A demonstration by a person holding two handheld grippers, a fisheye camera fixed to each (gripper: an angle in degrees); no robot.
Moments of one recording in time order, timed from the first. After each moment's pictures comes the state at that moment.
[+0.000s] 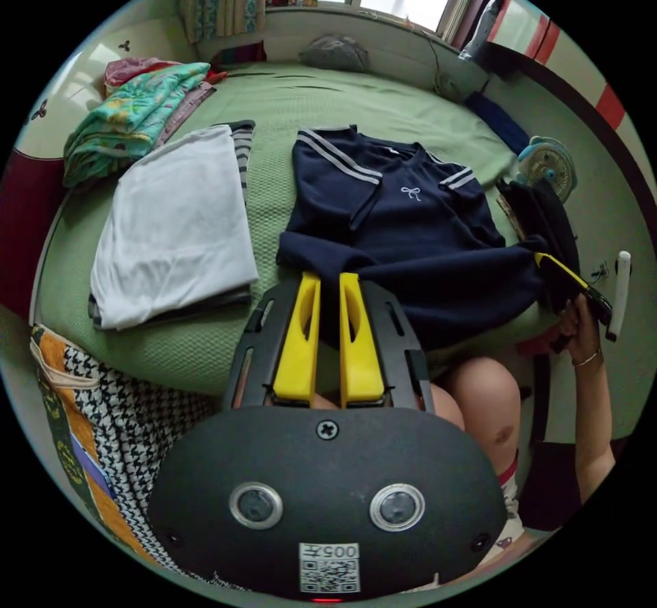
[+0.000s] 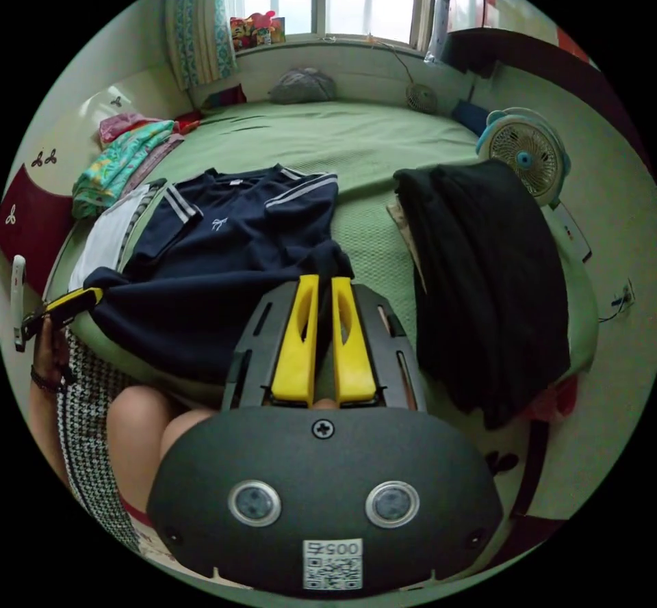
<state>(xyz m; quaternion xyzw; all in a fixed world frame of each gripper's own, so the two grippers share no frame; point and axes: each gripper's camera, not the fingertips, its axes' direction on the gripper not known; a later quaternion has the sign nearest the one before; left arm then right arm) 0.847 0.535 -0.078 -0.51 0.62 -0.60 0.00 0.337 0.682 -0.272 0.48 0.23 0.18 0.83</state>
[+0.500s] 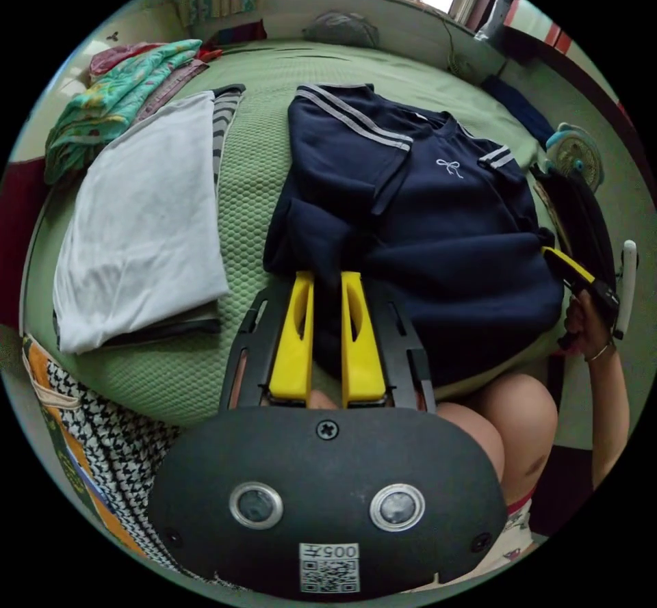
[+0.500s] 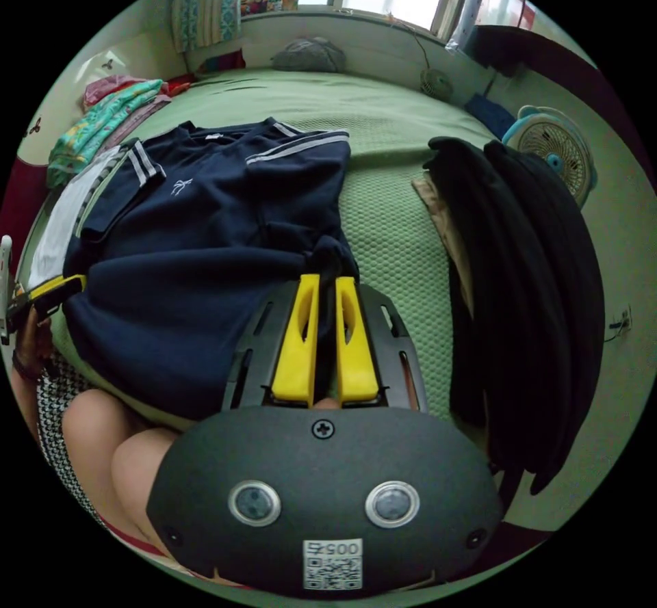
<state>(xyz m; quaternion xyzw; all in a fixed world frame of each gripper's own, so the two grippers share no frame) 0.873 0.491 -0.080 -0.51 0.66 -0.55 0.00 0.364 0.648 -0.229 0.43 0.28 0.17 0.84</state>
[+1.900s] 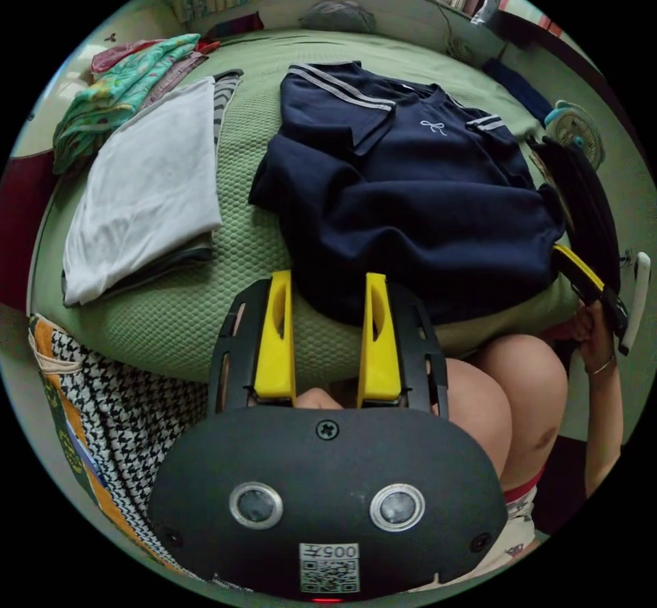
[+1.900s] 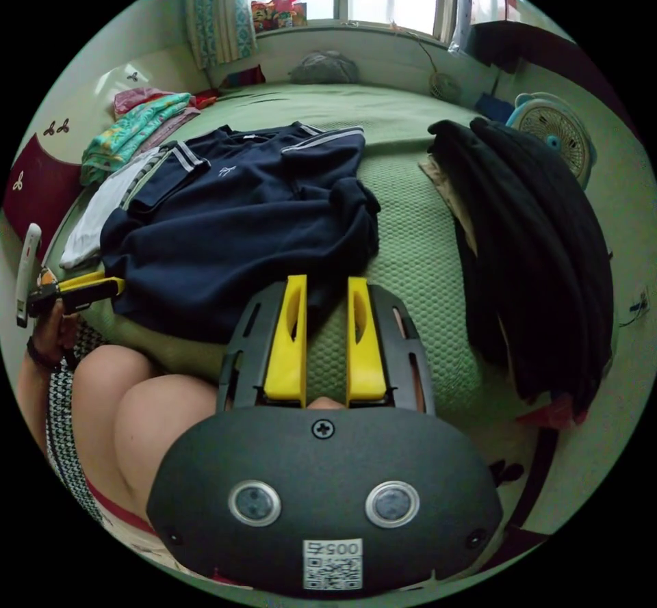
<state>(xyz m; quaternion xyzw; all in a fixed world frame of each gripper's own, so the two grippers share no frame) 0.762 0.518 -0.080 -0.52 0.66 -0.54 0.00 0.338 0.789 -0.173 0.47 0.24 0.14 0.84</state>
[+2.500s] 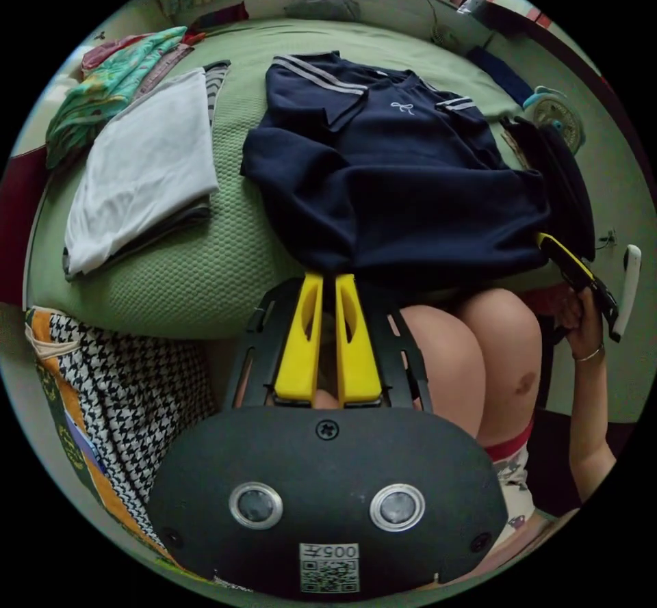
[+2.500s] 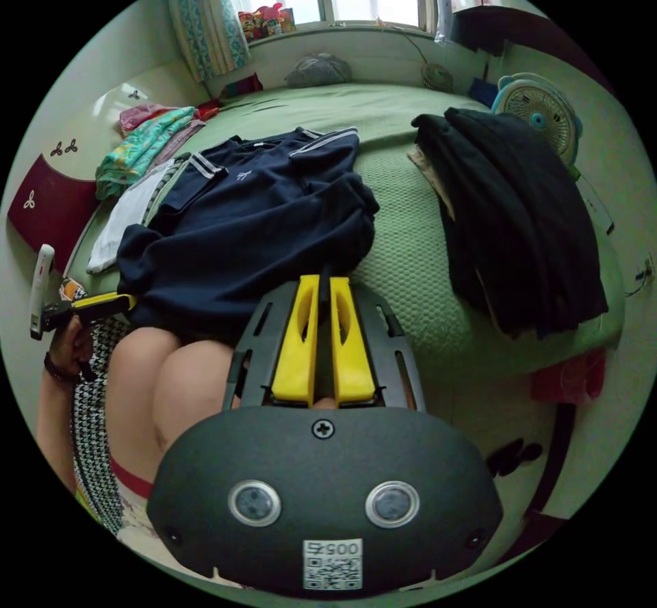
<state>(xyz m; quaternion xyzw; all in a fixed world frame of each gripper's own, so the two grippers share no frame) 0.657 0.580 -0.081 -0.49 0.67 -0.56 -0.02 0.316 0.903 -0.175 0.48 0.18 0.16 0.85</state>
